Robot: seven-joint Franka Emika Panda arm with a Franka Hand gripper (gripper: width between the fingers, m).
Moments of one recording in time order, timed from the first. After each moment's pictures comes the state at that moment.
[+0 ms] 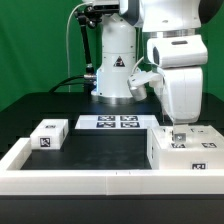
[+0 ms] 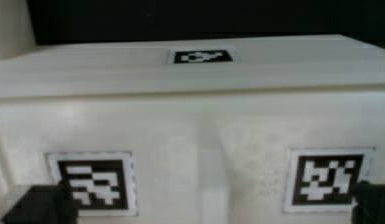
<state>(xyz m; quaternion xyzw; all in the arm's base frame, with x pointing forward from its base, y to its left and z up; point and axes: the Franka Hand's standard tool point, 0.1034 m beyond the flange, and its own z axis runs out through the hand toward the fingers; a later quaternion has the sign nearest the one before) 0.575 0.059 0.062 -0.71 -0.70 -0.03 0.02</state>
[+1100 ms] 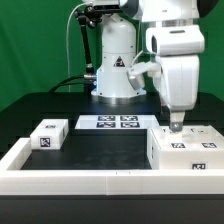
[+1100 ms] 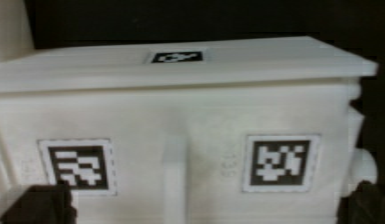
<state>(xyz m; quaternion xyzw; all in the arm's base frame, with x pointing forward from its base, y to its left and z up) 0.548 0.055 0.085 -0.72 -0.70 -0.02 0.01</state>
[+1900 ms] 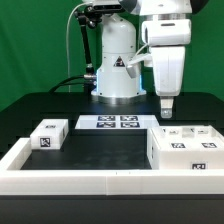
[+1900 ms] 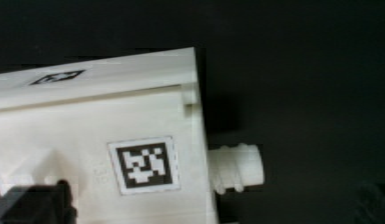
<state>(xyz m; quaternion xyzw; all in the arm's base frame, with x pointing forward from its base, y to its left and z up) 0.512 0.057 0.085 -0.77 -0.63 -0.02 0.01</state>
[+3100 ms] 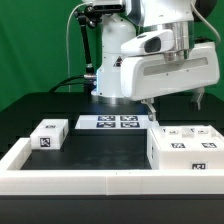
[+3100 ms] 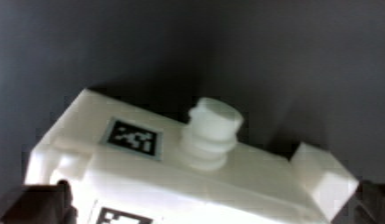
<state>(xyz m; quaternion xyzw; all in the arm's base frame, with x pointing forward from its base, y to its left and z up) 0.499 0.084 0.074 -0.98 -0.16 -0.04 0.04</state>
